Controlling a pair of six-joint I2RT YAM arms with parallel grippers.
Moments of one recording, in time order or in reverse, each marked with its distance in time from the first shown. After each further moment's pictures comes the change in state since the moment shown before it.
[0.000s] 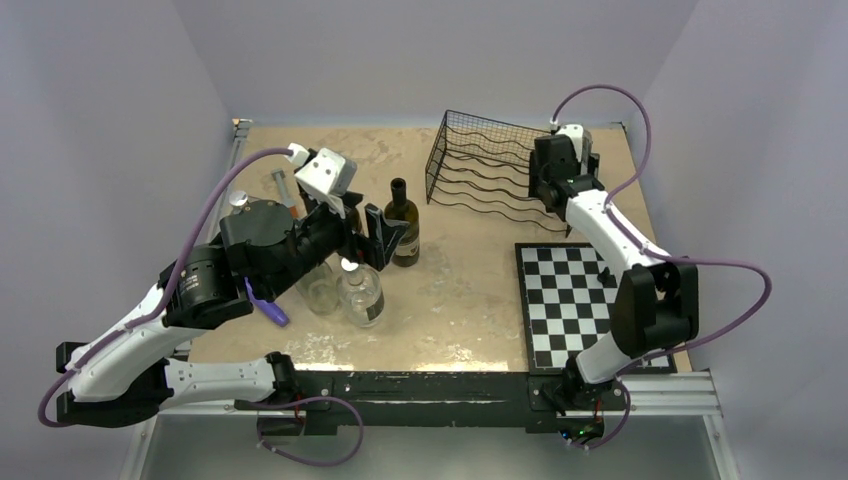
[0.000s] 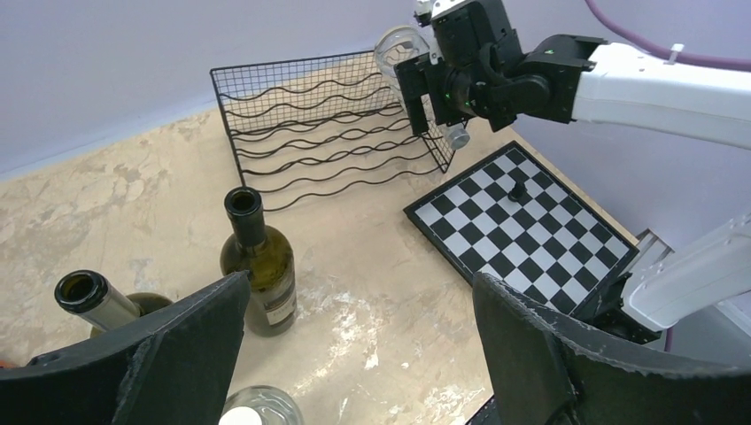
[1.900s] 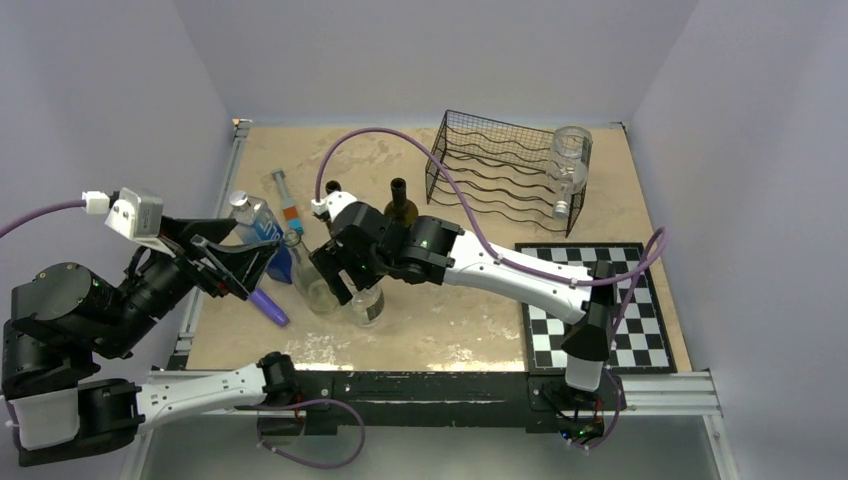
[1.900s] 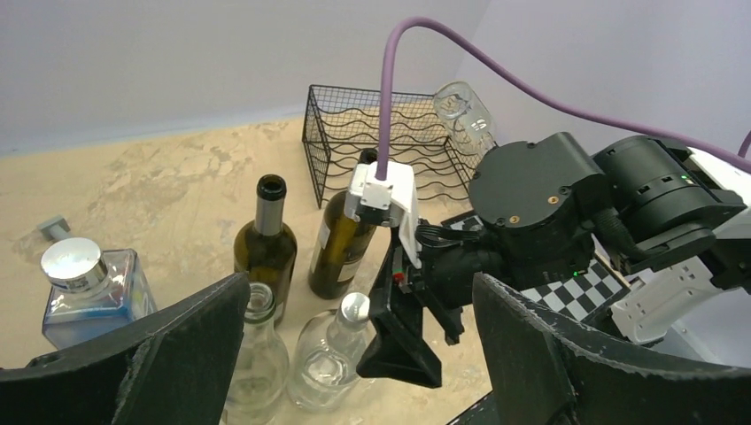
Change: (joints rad) left arm 0.000 -0.358 0.097 -0.330 -0.134 -0.052; right arm 0.997 0.228 0.673 -0.437 -0.489 0.233
